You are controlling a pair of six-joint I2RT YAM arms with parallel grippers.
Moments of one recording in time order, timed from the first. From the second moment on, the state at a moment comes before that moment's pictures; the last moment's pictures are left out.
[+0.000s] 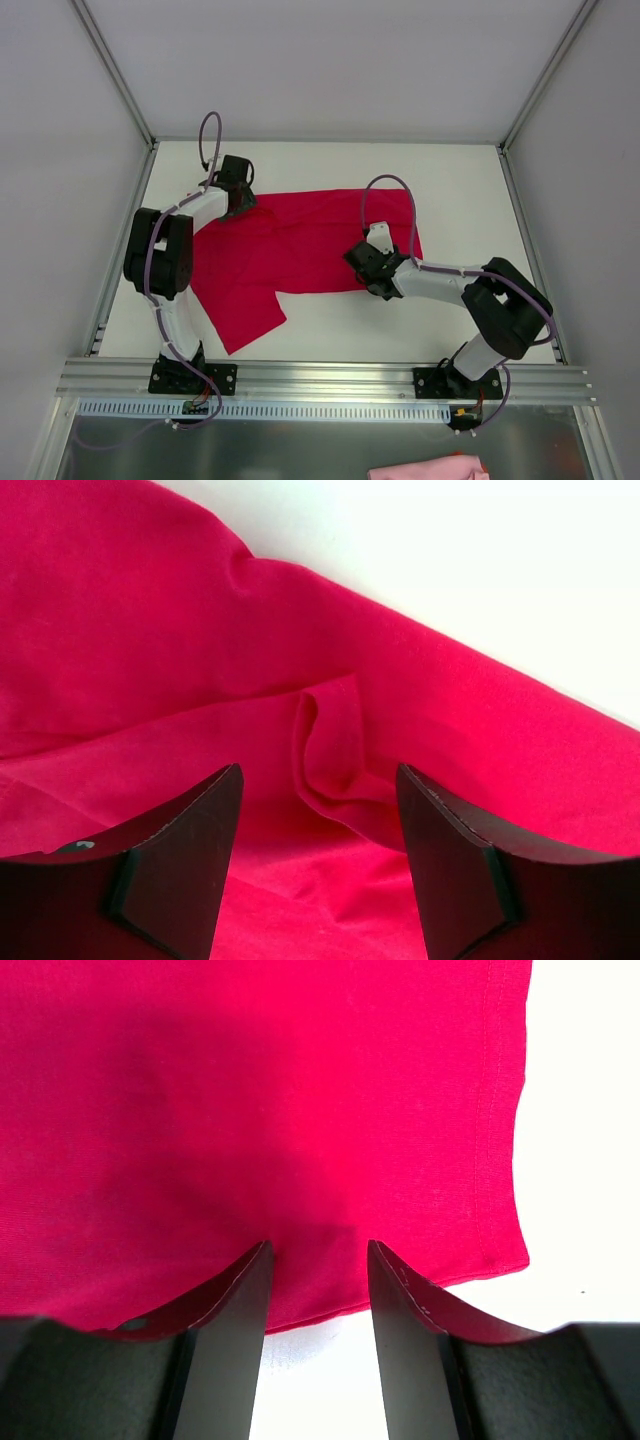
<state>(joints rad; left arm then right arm) -0.21 1.91 1.28 -0.35 -0.36 -0.64 0.84 1.60 0.79 -0.37 0.70 0.51</state>
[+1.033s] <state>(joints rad) -0.19 1.96 1.31 -0.27 -0.19 -0.65 0.84 1.61 0.80 -0.37 0.70 0.49</state>
